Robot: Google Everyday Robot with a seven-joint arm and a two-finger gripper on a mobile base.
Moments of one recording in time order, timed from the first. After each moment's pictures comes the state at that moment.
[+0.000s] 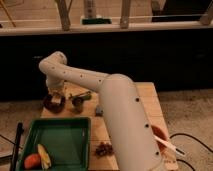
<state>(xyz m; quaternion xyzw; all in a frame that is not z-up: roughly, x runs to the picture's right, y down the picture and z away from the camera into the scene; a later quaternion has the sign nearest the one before) -0.295 0.029 0.856 -0.14 -0.29 -0.61 0.72</state>
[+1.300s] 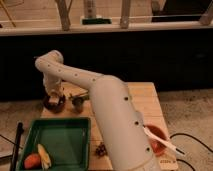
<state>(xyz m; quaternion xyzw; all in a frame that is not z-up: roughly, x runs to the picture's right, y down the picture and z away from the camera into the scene) -0.306 0.029 0.860 -0.17 -0.30 -0.61 0.71</state>
